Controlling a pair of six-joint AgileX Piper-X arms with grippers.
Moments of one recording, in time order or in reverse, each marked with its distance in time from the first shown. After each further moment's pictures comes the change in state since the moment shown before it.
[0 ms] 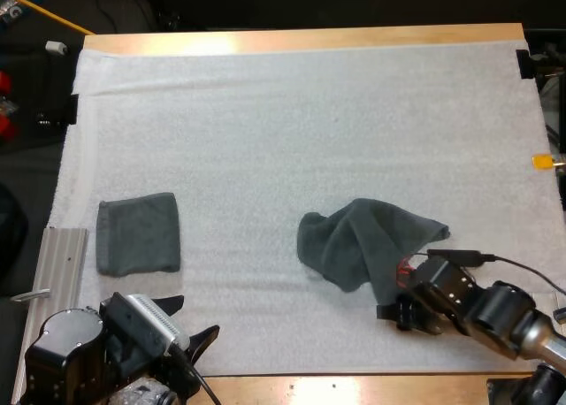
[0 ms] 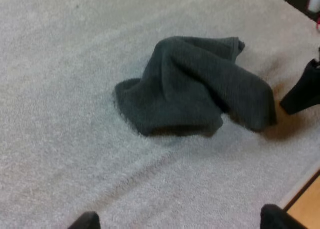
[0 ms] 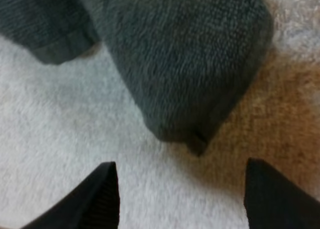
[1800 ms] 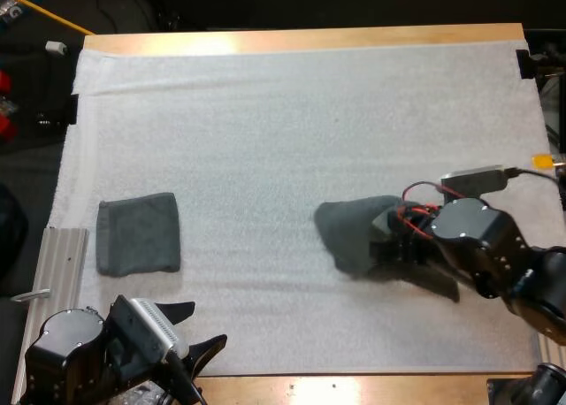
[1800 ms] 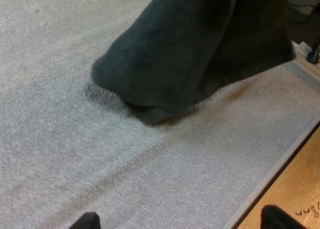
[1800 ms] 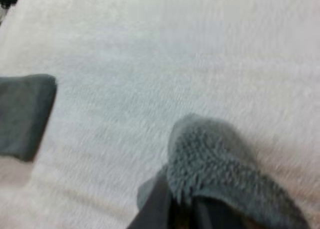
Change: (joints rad) left arm 0.000 0.000 0.000 0.000 0.104 0.000; right arm 0.000 -0.034 -0.565 0.140 0.212 -0.265
